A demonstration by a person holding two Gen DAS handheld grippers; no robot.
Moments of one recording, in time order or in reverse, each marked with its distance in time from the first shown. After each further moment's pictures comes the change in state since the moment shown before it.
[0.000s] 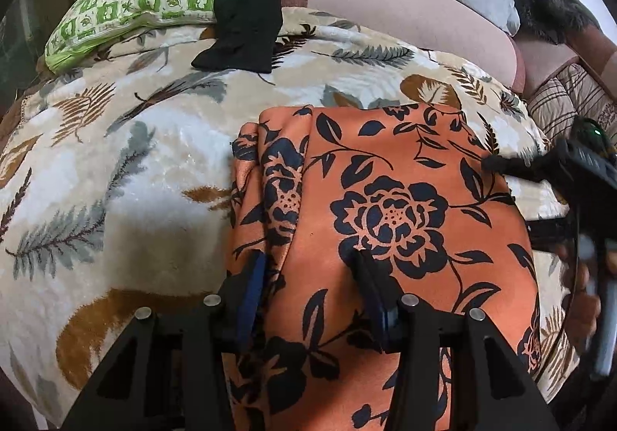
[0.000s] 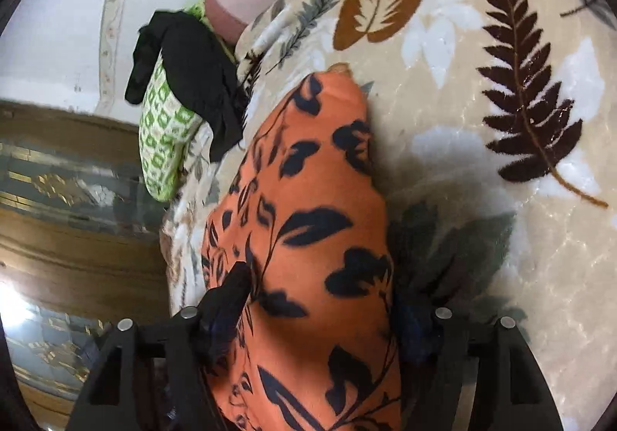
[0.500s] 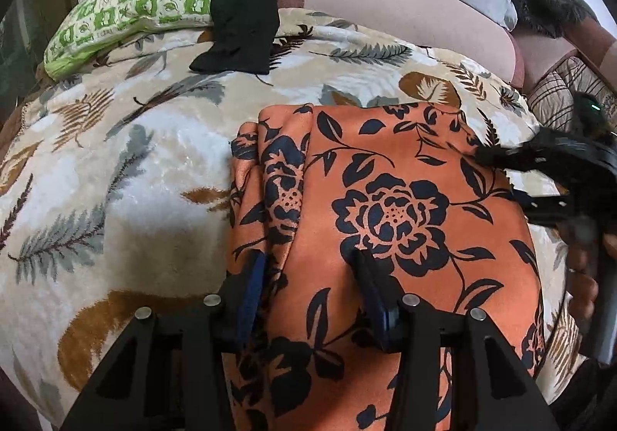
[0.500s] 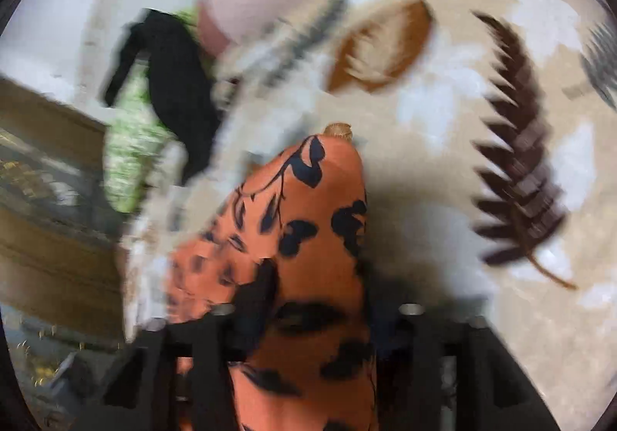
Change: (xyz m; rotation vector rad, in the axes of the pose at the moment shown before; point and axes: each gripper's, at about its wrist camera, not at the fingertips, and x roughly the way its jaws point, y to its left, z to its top) left arm -0.001 -0.003 -0.002 0.019 -0.010 0.016; right arm -0.002 0.017 0.008 -0.083 -0.072 -0.183
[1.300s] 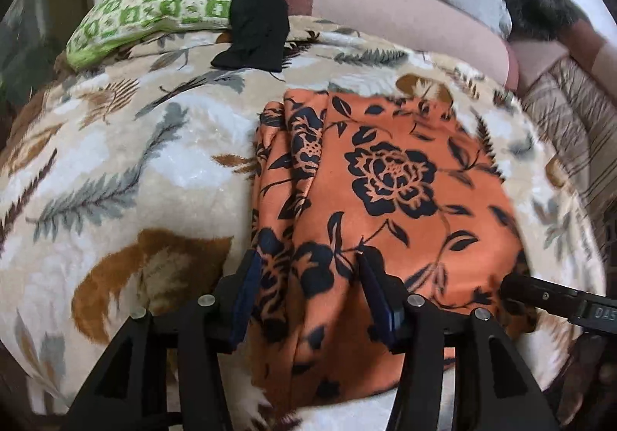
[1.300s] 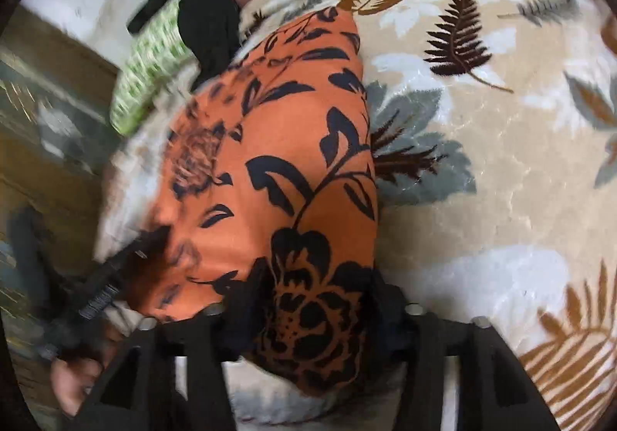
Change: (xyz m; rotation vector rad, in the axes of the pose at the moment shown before) left arm -0.038 0.014 -0.039 -0.037 -0.039 -0.012; right arm -0.044 0.014 -0.129 -0.175 0.026 -0.077
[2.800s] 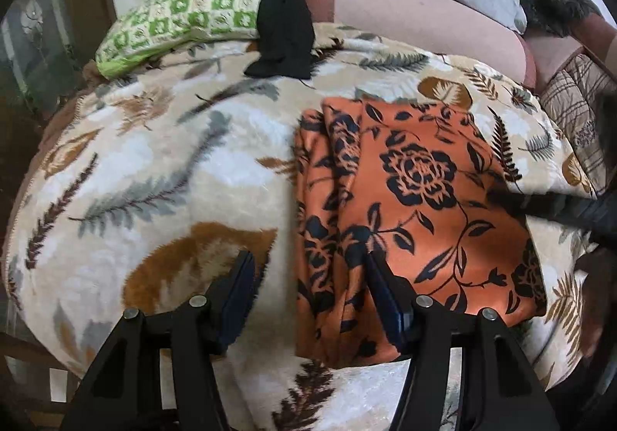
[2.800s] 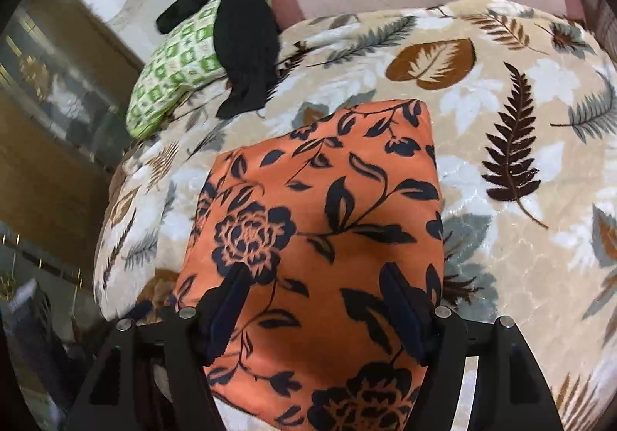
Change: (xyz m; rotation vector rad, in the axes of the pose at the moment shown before) left arm -0.028 0.004 -0.003 0.033 -0.007 0.139; right arm 0.016 0.056 0.053 -0.161 -0.017 -0.068
